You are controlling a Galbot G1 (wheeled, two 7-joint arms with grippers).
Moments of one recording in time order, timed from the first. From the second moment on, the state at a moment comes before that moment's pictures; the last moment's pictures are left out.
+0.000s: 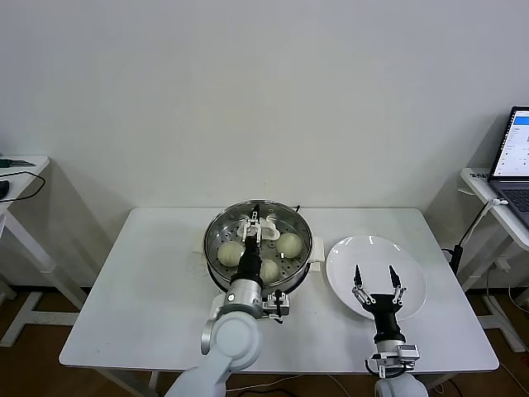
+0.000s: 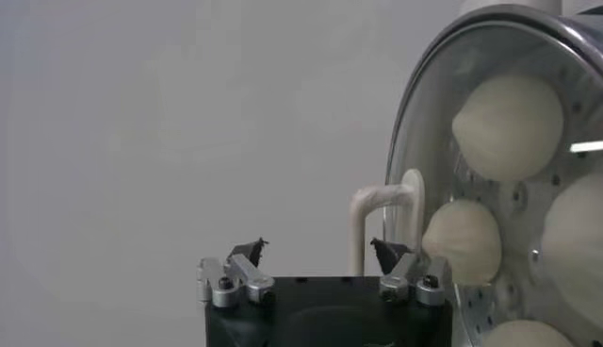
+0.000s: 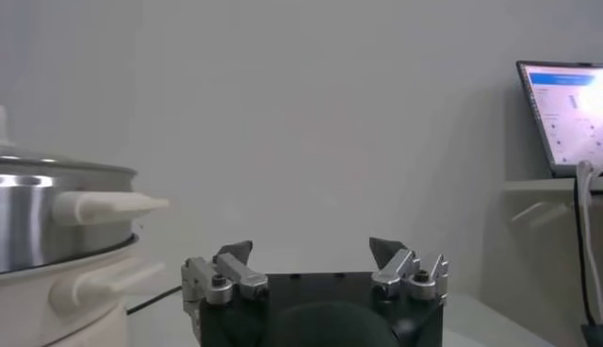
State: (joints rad) left arm 1.01 -1.41 0.09 -1.88 1.51 0.54 0.25; right arm -1.37 1.38 0.57 1.58 0.18 0.45 0.02
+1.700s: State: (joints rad) left arm 1.54 -1.33 -0.64 -1.94 0.14 -0.28 -0.01; right arm -1.41 1.38 0.53 1.67 0.25 0.32 0.08
